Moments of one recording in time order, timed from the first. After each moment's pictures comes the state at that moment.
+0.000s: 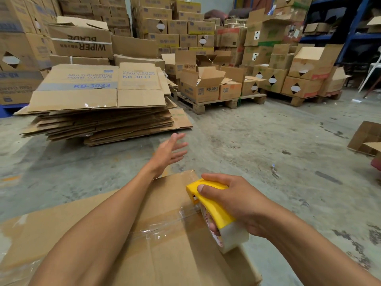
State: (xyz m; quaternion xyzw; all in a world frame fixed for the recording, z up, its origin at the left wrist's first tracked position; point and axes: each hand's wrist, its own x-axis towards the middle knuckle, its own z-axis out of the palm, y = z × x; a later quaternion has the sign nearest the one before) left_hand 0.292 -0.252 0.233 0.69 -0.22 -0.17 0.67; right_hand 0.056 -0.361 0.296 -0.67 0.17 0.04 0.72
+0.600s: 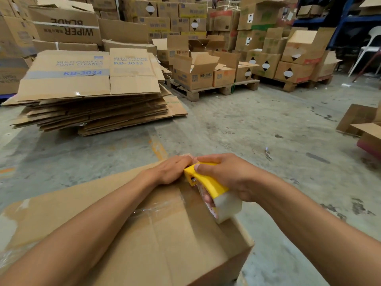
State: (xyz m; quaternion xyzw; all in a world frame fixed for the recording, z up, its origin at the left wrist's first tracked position) left_hand 0.226 -0.230 0.215 0.81 -0.46 -0.16 0.32; right_hand 0.059 -0.346 0.301 -0.70 0.17 0.07 0.69
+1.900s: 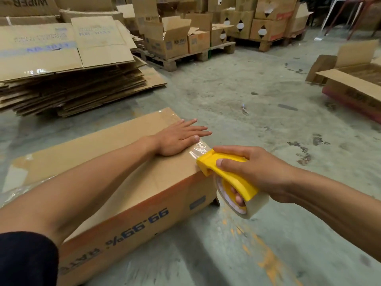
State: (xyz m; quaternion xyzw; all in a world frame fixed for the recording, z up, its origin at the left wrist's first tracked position) left_hand 0.139 -0.239 0.203 0.77 -0.63 -0.07 0.06; right_hand -0.127 -0.337 0.268 -0.70 0.20 0.01 0.68
